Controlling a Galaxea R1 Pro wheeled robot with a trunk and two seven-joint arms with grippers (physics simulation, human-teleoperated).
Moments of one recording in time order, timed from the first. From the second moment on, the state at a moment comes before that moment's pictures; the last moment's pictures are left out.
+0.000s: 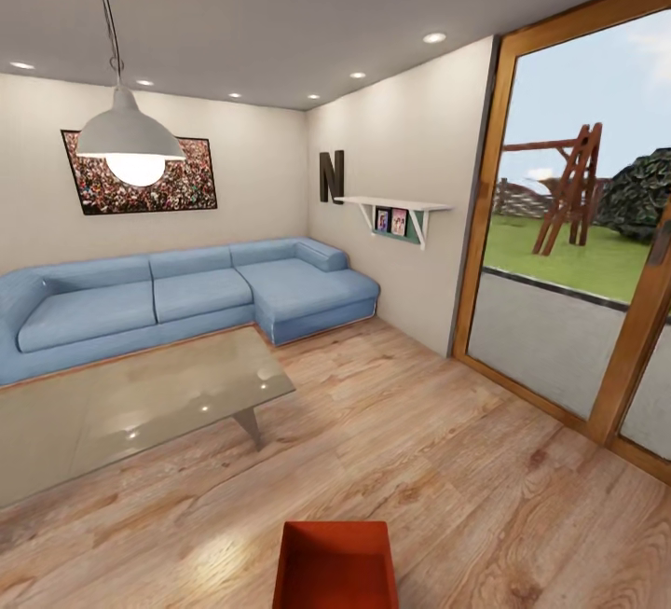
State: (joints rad) left arm -0.21 0.02 0.02 0.00 0.27 0.00 0.08; right arm -0.16 -0.03 0.32 0.03 -0.26 -0.13 -0.02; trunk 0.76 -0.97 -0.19
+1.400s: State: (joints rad) left arm -0.21 0.02 0.02 0.00 0.27 0.00 0.08; right arm -0.16 -0.03 0.32 0.03 -0.26 -0.13 -0.02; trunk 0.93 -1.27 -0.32
